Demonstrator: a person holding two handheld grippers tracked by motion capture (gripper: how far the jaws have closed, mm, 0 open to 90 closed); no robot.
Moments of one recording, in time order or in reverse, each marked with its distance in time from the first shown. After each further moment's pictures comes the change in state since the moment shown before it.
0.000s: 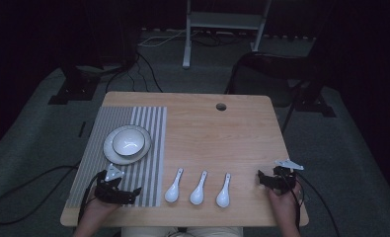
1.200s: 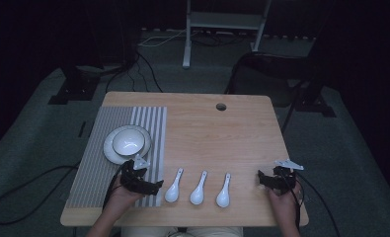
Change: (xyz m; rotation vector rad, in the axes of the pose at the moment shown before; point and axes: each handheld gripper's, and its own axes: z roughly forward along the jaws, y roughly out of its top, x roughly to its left) left arm -0.039 0.048 0.039 0.027 -0.062 0.072; right arm 0.000 0.000 0.000 0.000 0.000 0.000
